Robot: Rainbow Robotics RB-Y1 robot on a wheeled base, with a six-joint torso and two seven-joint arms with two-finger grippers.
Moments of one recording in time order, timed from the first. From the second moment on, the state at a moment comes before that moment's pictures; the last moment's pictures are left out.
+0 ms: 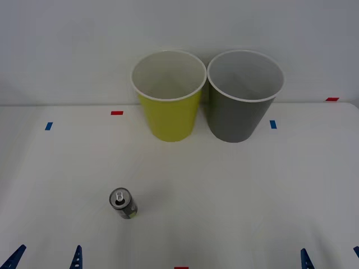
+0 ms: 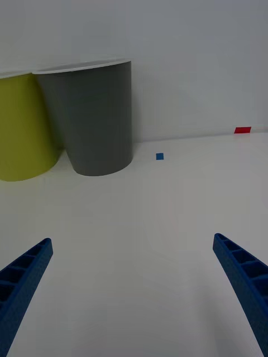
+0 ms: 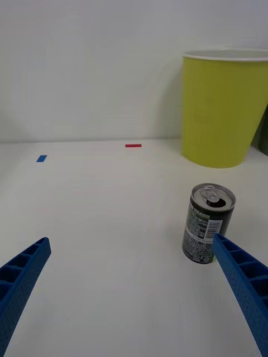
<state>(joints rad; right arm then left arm) 1.13 -0.41 0.19 -2.07 -0.13 -0.66 1.38 1.17 0.45 -0.32 -2.19 0.39 -0.58 -1.79</state>
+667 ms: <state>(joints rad) 1.13 -0.41 0.19 -2.07 -0.13 -0.66 1.38 1.17 0.45 -0.32 -2.19 0.39 -0.58 -1.79</state>
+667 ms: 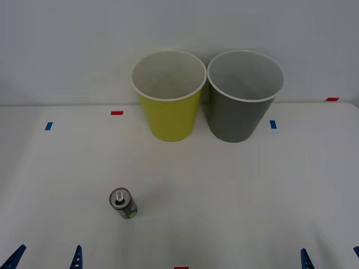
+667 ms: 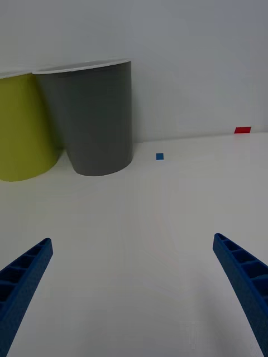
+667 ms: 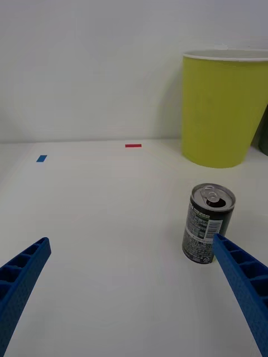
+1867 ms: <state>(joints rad) 1.13 -0.41 0.19 -2.07 -0.13 -0.66 1.38 1.17 0.45 -0.32 -2.19 0.39 -0.58 -1.79</state>
